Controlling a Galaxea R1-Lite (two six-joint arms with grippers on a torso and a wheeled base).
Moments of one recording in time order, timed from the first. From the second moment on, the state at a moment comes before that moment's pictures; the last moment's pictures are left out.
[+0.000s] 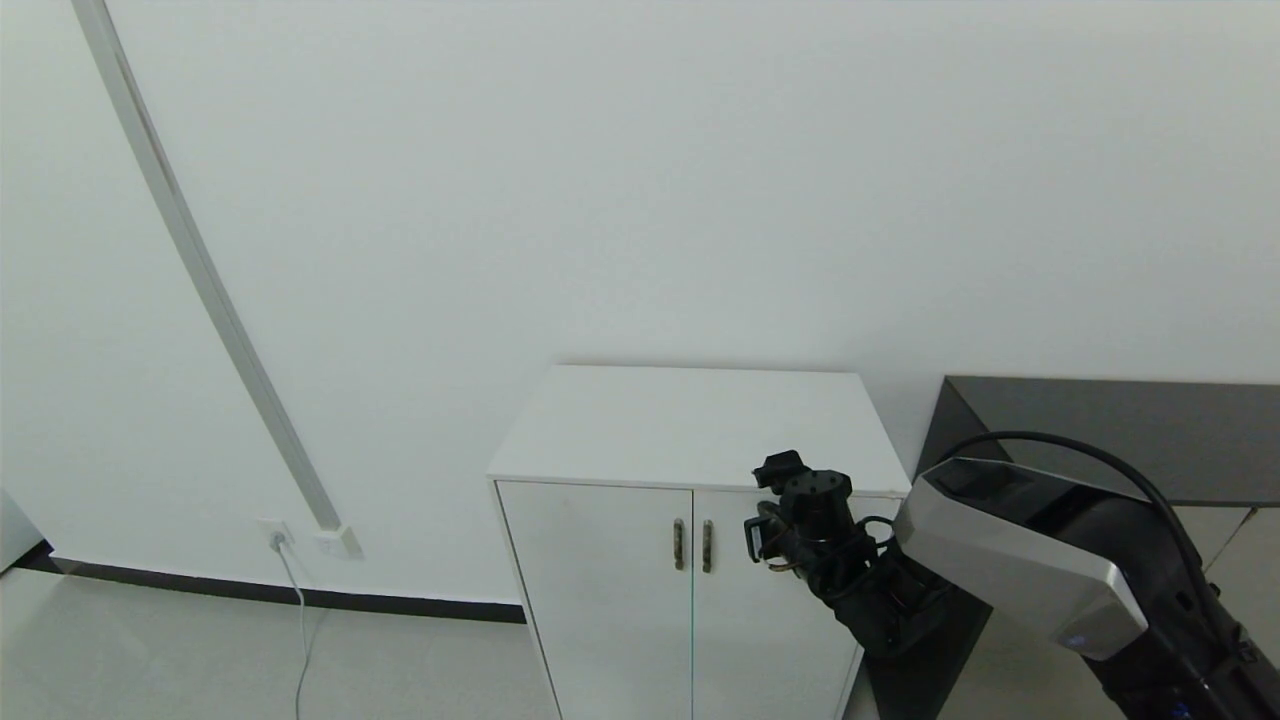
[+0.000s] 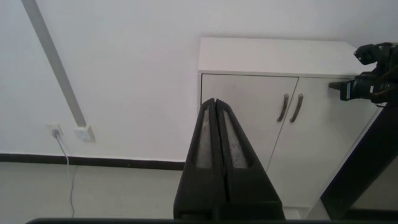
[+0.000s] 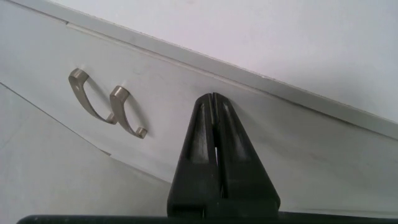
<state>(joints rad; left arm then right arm) 0.00 0.00 0.00 0.00 0.02 -0.01 0.55 2.60 -1.25 -1.01 -0.27 0.05</state>
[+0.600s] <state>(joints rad) 0.00 0.00 0.00 0.00 0.02 -0.01 0.54 2.61 -1.27 -1.01 -0.27 0.05</state>
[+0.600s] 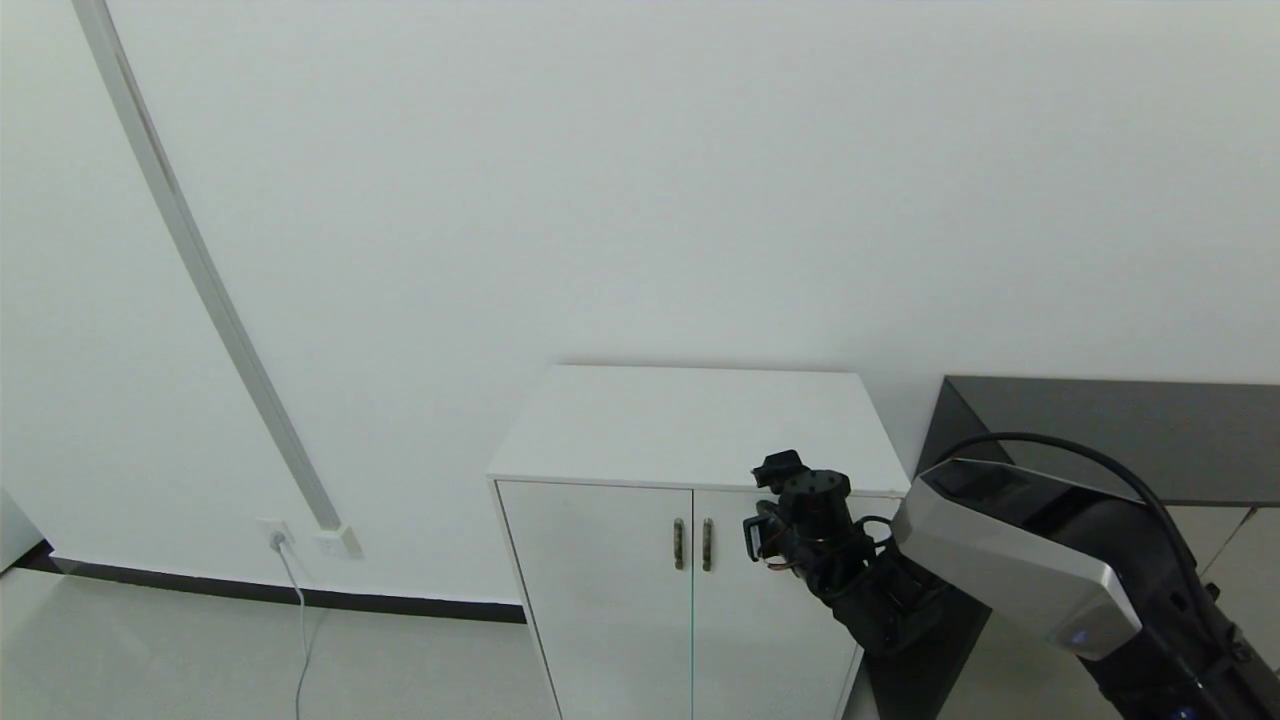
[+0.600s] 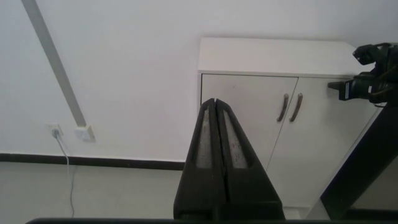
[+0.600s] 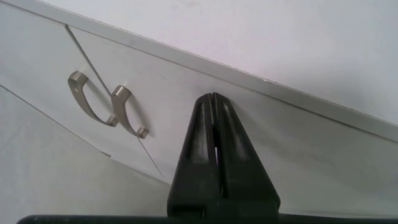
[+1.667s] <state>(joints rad) 0.00 0.00 0.00 0.00 0.02 -0.01 0.36 2.12 -0.57 -1.20 -0.31 0.04</state>
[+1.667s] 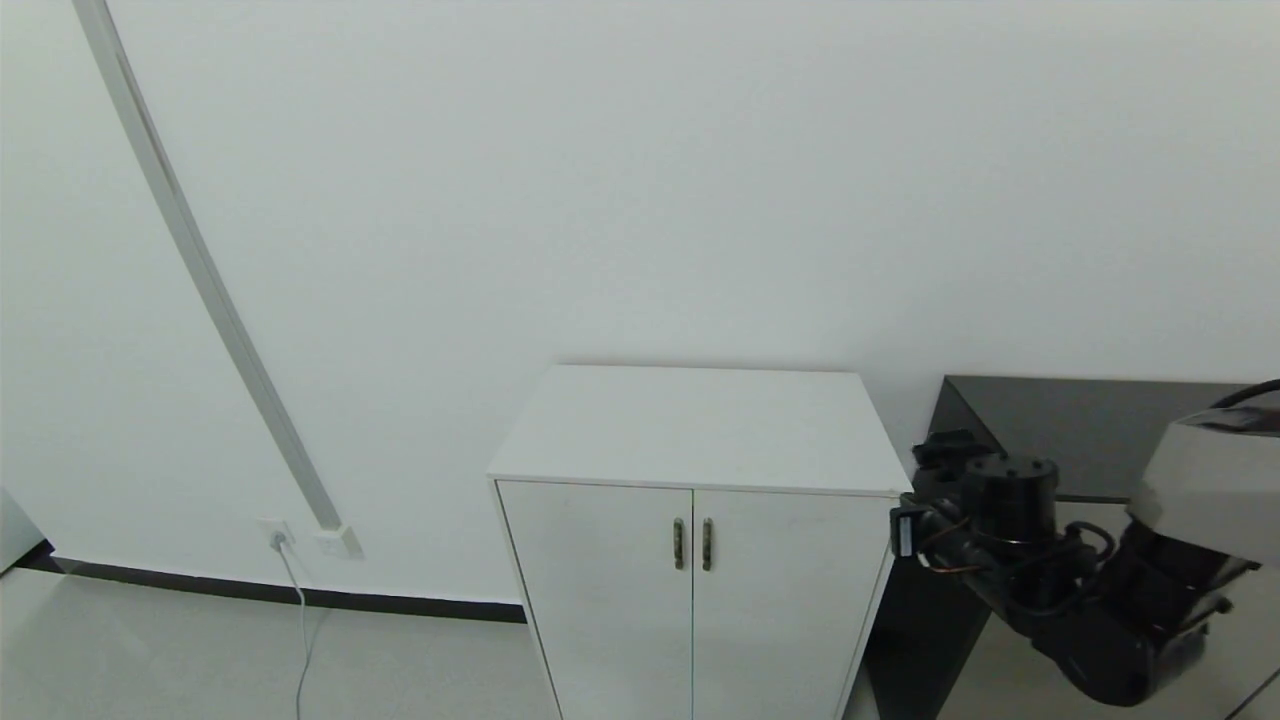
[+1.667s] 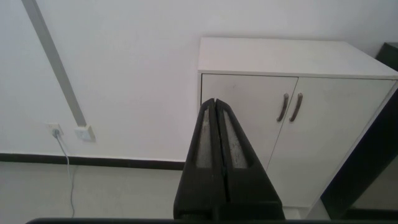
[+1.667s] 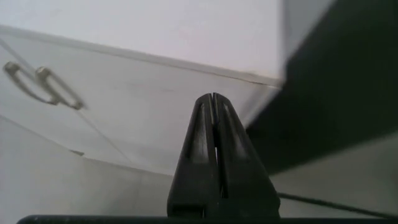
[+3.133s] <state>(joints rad) 0.00 0.00 0.00 0.00 0.02 -0.01 -0.10 0.99 -0.01 -0.68 -0.07 0.00</state>
